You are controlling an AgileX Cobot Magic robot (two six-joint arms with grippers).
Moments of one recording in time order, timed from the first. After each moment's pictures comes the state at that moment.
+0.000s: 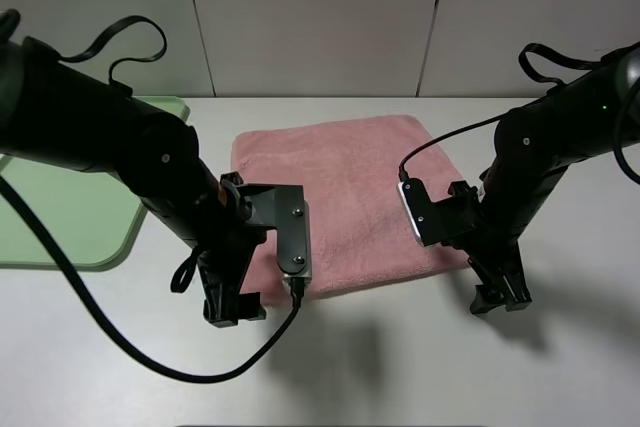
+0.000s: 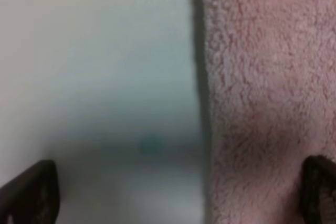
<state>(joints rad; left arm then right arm) -0.76 1.80 -0.83 -0.10 0.31 0.90 0.38 1.88 -0.79 0.00 0.49 -1.36</state>
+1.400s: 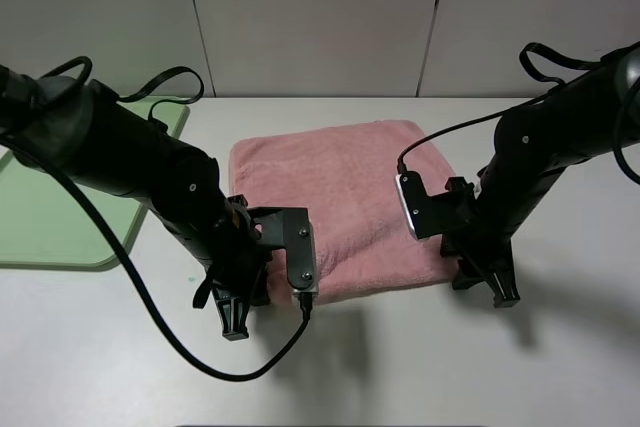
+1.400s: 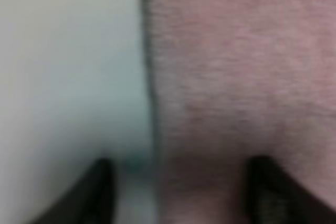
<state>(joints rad) -0.76 1.93 -0.83 -0.14 0.23 0.90 0.38 1.88 -0.79 0.05 0.44 -1.36</state>
